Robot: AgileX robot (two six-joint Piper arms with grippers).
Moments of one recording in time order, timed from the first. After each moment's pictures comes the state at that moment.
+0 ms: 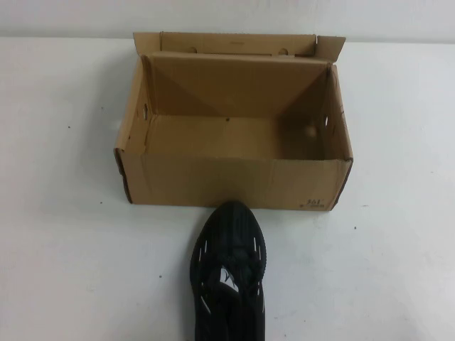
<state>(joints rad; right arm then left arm) 0.00 -0.01 0.03 0.30 0.34 -0.14 -0.26 -0.01 0.03 0.15 0.39 0.04</state>
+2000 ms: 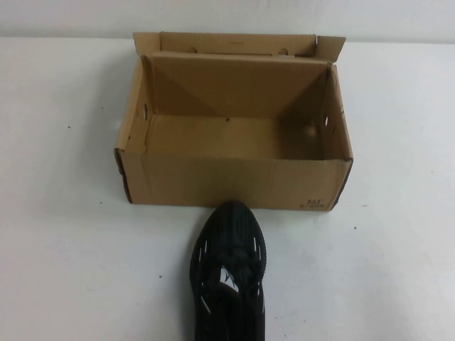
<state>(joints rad) 0.00 -0.01 0.03 0.30 0.00 -0.14 -0.26 -0.01 0.03 0.15 0.13 -0.05</state>
